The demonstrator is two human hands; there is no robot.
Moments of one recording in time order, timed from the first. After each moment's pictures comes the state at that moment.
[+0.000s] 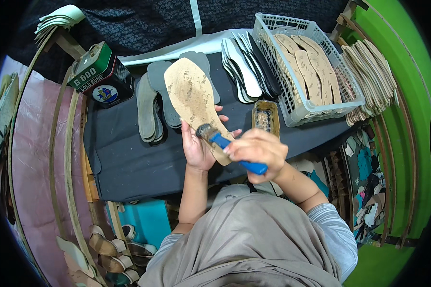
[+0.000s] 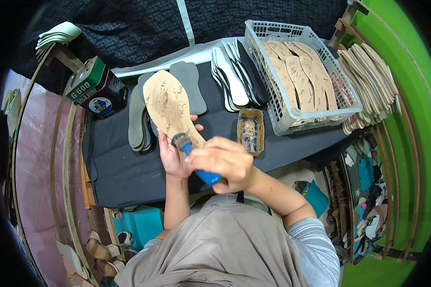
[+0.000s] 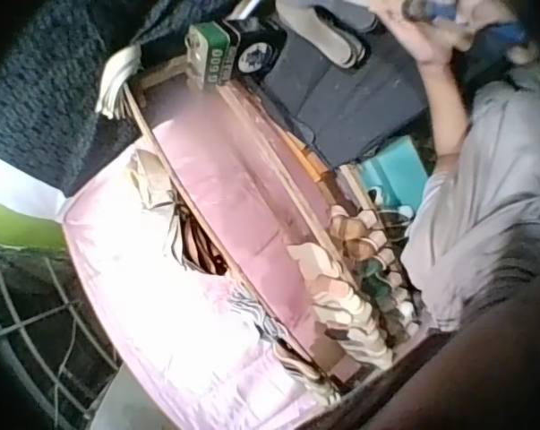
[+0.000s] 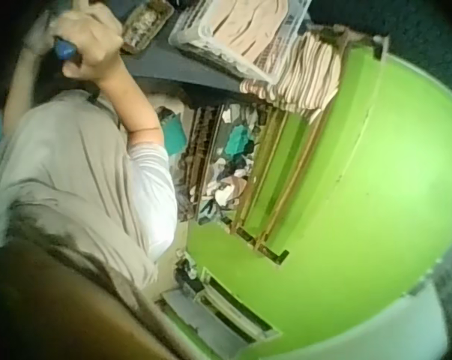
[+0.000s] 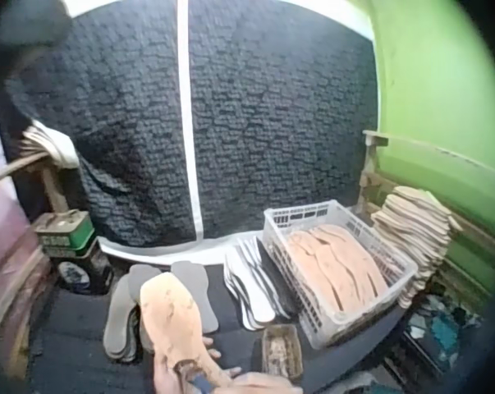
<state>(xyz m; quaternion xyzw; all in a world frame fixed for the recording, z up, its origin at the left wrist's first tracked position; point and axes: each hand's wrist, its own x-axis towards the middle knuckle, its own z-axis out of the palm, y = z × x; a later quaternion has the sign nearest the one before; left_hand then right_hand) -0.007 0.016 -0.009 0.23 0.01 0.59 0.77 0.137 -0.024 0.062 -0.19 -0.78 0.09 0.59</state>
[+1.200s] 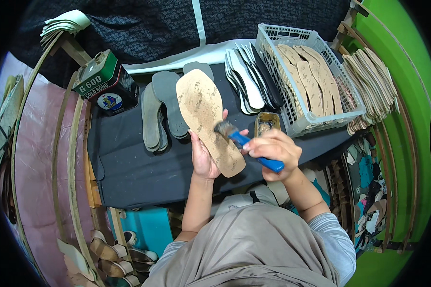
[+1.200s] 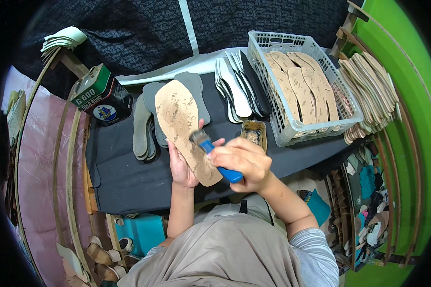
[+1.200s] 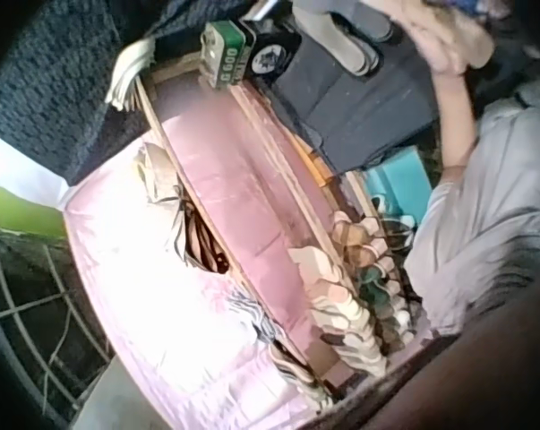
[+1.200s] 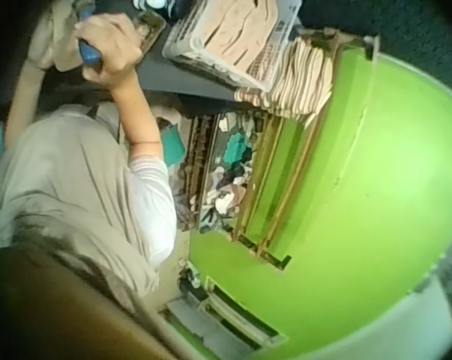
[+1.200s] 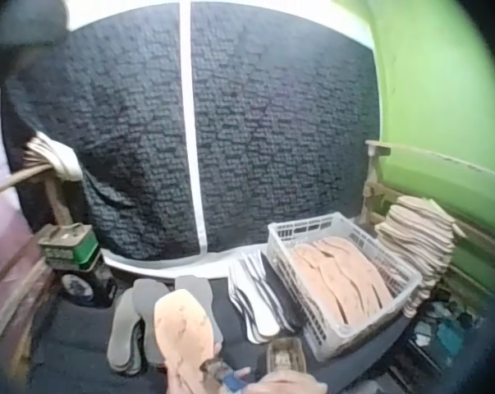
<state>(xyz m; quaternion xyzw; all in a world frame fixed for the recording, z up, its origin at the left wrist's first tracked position) 0.003 0.016 -0.002 0.18 -0.03 0.55 0.81 0.159 -0.016 0.070 -0.23 -0.77 0.04 0.59</state>
